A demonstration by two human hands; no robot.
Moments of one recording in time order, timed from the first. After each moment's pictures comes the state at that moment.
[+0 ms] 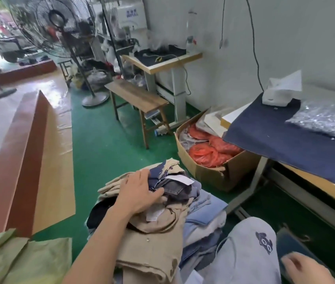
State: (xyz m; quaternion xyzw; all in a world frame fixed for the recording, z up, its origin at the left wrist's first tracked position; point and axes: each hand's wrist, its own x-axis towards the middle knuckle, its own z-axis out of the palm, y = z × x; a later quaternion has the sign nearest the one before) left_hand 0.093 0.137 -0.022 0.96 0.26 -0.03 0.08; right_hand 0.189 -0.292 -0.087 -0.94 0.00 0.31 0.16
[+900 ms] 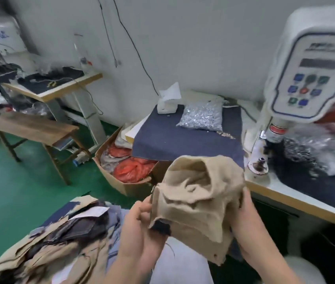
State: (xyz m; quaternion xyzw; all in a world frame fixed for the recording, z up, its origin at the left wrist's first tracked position) left_hand 0.138 -0.123 0.046 0.32 0.17 -0.11 0.92; right_hand 0.157 -0.336 0.042 -0.63 0.09 0.06 0.77
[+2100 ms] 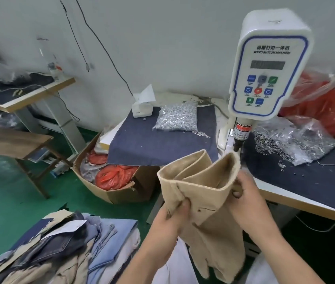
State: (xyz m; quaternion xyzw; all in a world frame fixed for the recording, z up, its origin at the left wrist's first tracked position) left_hand 0.167 -0.198 0.017 0.61 0.02 -0.18 0.77; right_hand 0.177 -0.399 0.052 -0.79 0.03 -0.09 0.60
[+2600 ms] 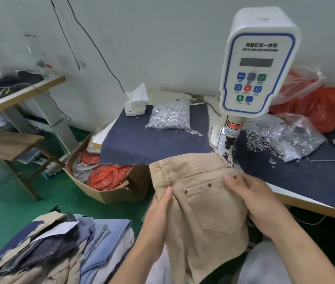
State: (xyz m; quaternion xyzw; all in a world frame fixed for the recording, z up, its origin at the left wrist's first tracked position) left_hand 0.182 -0.206 0.016 0.58 0.18 -0.16 0.78; right_hand 0.183 -0.439 0.053 -0.67 0.05 0.06 0.73
